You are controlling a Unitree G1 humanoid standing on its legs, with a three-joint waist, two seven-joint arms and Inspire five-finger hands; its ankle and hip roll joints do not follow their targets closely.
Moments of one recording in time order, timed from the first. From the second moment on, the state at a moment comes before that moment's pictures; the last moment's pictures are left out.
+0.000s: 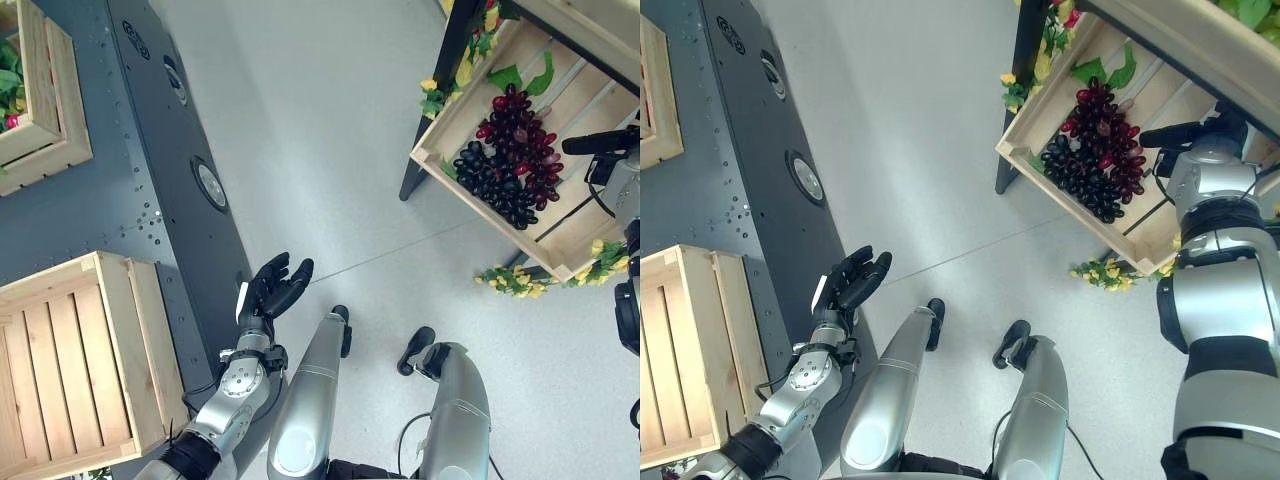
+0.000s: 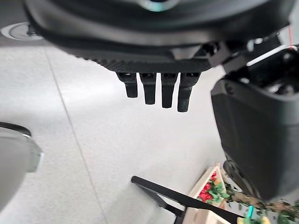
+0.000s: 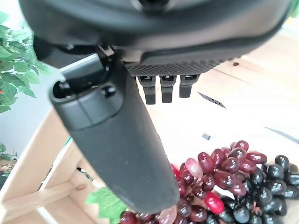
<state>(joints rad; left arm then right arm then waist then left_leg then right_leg) -0.12 0.48 -0.52 0.25 -0.63 -0.30 0.46 -1.33 -0.80 0.37 1.25 0.60 0.26 -0.32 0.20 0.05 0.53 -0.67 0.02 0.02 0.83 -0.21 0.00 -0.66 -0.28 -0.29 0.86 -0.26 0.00</state>
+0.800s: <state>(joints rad) -0.16 0.36 -0.45 0.49 -0.62 -0.19 0.32 -0.65 -0.43 0.28 0.83 0.76 -0.03 0.03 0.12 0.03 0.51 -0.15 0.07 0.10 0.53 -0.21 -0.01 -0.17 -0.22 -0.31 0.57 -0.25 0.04</state>
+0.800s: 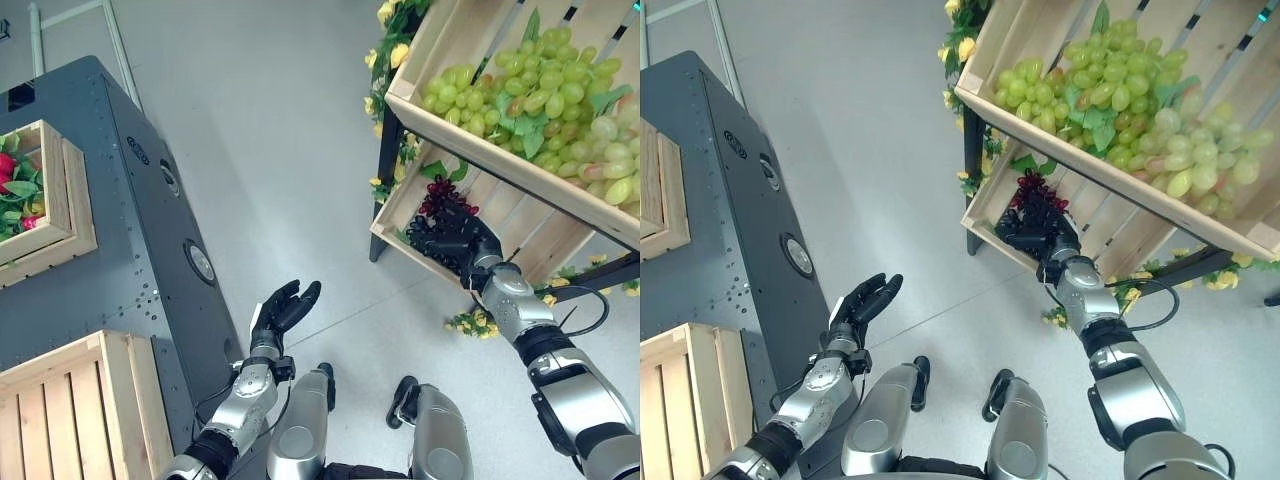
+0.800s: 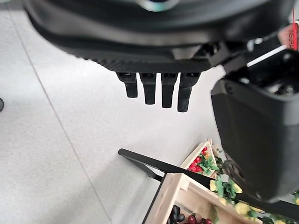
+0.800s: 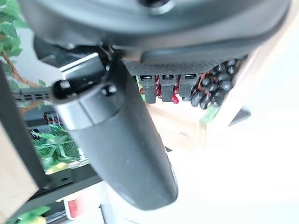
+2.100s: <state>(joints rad) -0.01 0.15 -0.37 1.20 -0.25 -0.03 0.18 0.02 -0.20 0.23 1.16 0.83 0.00 0.23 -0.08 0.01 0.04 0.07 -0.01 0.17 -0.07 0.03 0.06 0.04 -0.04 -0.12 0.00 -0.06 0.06</state>
